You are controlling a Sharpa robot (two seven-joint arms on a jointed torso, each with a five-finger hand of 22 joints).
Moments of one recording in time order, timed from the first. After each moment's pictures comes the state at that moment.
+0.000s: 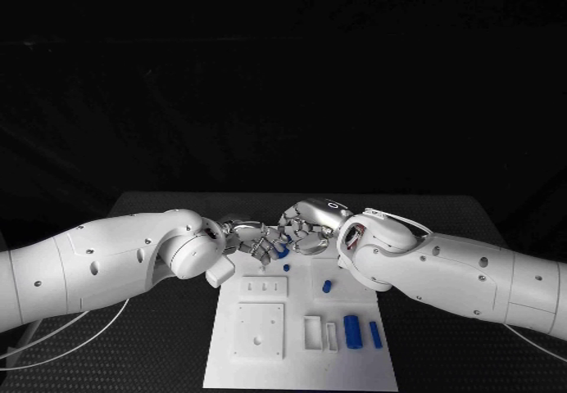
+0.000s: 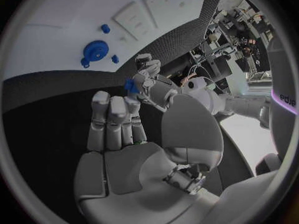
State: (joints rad) left arm 1.35 -0.74 -0.20 1.45 -0.31 -0.10 -0.23; left_hand 0.90 -0.11 0.51 -0.15 0.42 1.02 0.09 0.34 0.66 1.18 0.03 0.47 0.36 0.92 0.04 0.83 0.64 0.01 0.65 -0.04 0.53 1.31; right arm 1.24 -0.57 -0.10 1.43 -1.46 -0.35 -0.10; right_hand 1.08 -0.17 0.86 -0.23 0.06 0.97 0.03 0.38 0.58 1.11 -0.04 1.13 1.10 1.27 -0.13 1.18 1.17 0.25 1.07 -0.04 1.10 1.31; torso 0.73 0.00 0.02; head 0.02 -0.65
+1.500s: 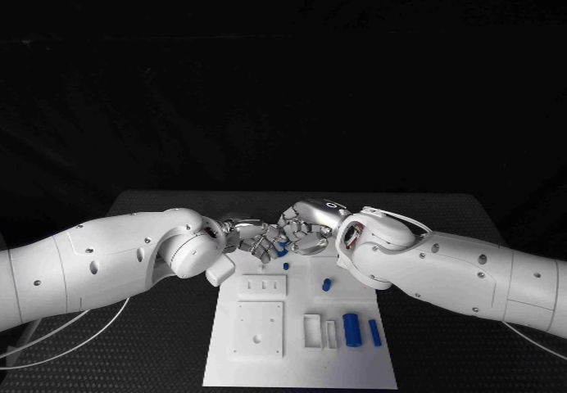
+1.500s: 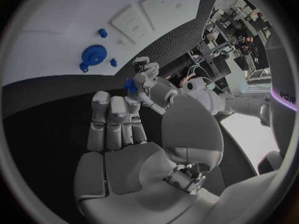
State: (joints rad) left arm 1.35 -0.73 -0.20 1.45 -0.31 -0.11 -0.22; left_hand 0.90 0.05 0.58 -0.23 0.28 1.06 0.08 0.30 0.68 1.21 0.02 0.47 0.32 0.93 0.04 0.86 0.60 0.01 0.65 -0.04 0.56 1.31; right arm 1.24 -0.57 -0.10 1.43 -1.44 -0.32 -0.10; right_hand 1.08 -0.17 0.86 -0.23 0.07 0.97 0.03 0.38 0.57 1.11 -0.04 1.13 1.10 1.27 -0.13 1.18 1.17 0.25 1.07 -0.04 1.10 1.31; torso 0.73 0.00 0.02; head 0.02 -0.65
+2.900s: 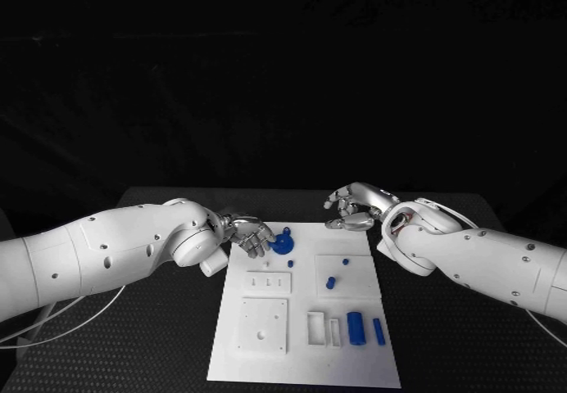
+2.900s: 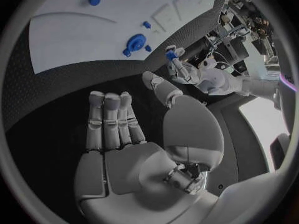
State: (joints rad) left arm 1.35 -0.71 -0.20 1.37 -0.53 -0.08 -0.32; left_hand 0.83 0.04 0.71 -0.27 0.33 1.11 0.08 0.30 0.72 1.28 0.02 0.45 0.32 0.95 0.02 0.90 0.58 0.01 0.62 -0.03 0.61 1.31; right arm 1.24 -0.68 -0.08 1.31 -1.25 -0.40 -0.04; right_hand 1.03 -0.24 0.60 -0.24 0.29 0.83 0.17 0.23 0.52 0.95 0.06 1.06 1.01 1.12 -0.05 1.08 1.10 0.24 0.94 0.05 0.99 1.29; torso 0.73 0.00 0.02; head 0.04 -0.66
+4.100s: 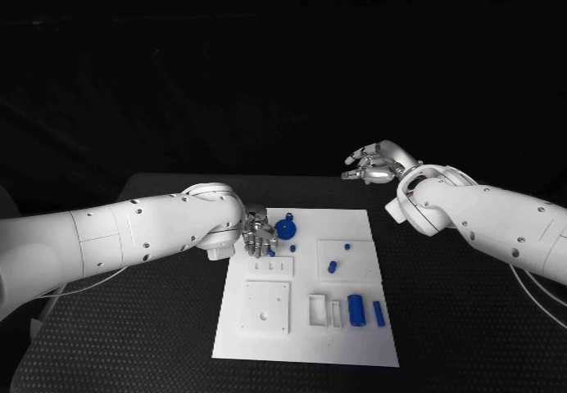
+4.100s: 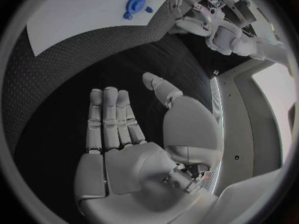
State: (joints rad) left arm 1.36 -0.59 -0.24 1.32 -0.95 0.11 -0.50; left_hand 0.82 0.03 0.72 -0.27 0.38 1.12 0.08 0.31 0.74 1.30 0.02 0.45 0.32 0.97 0.00 0.91 0.57 0.01 0.64 -0.05 0.64 1.31; right arm 1.27 -0.63 -0.04 1.16 -0.92 -0.43 0.02; right_hand 1.02 -0.23 0.58 -0.23 0.34 0.83 0.18 0.23 0.50 0.88 0.08 0.99 0.86 1.02 -0.02 0.97 0.95 0.26 0.80 0.12 0.86 1.27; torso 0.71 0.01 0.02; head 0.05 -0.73
